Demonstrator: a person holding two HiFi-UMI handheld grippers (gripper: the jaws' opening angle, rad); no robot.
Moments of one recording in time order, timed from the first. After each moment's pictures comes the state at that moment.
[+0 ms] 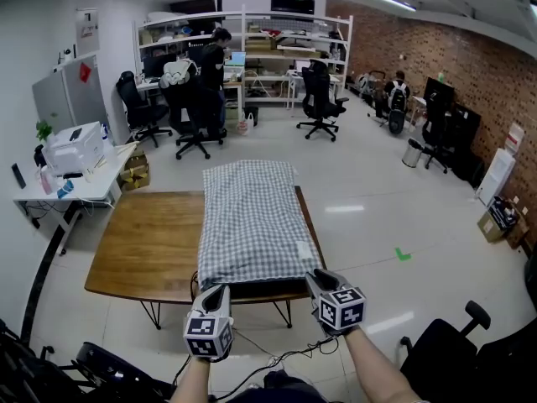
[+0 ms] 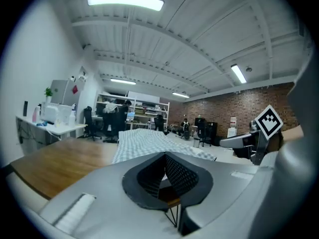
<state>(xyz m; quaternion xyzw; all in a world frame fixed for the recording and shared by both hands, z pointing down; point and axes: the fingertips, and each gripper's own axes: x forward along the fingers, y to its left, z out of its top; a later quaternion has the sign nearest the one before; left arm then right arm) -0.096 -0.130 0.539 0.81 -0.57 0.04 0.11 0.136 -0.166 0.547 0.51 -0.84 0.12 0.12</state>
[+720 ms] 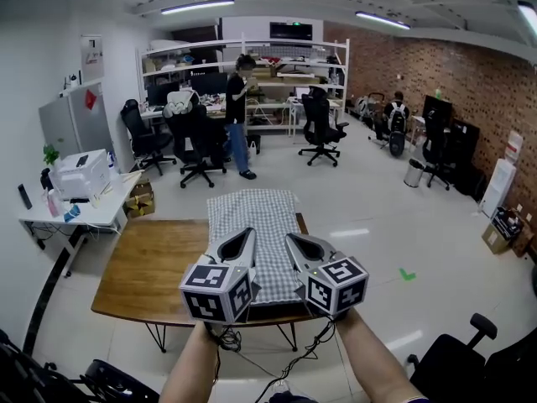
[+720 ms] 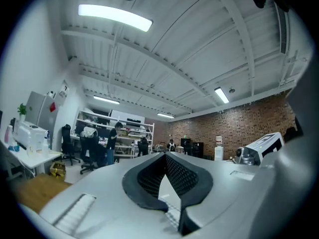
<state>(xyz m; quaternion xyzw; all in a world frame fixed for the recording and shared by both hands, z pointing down) -0.030 -0.176 0.286 0.86 -0.50 -0.04 0.03 0.048 -0.190 0.323 0.44 -0.90 0.00 0.00</state>
